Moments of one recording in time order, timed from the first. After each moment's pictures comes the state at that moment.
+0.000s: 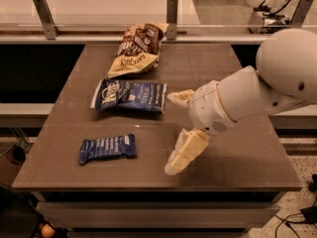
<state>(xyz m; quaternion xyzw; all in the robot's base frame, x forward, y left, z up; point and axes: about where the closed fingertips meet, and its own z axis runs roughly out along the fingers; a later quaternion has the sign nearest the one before) 0.443 -0.028 0.866 -0.64 0.66 0.21 0.33</state>
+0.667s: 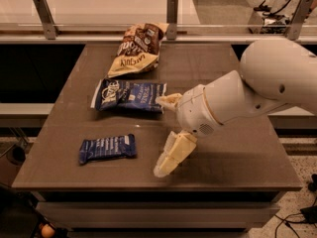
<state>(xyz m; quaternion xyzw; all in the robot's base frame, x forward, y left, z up) 0.443 0.001 0.855 -0.65 0.64 0.24 0.33</state>
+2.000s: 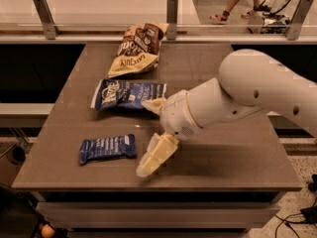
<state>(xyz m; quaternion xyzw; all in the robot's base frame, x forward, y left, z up) 0.452 0.038 0.839 -0.64 0.63 0.27 0.34</state>
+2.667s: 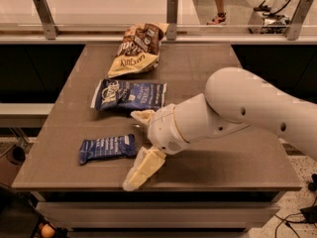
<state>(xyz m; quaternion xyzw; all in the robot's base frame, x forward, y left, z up) 0.432 0.064 0.822 -0.63 0.63 0.28 0.35</state>
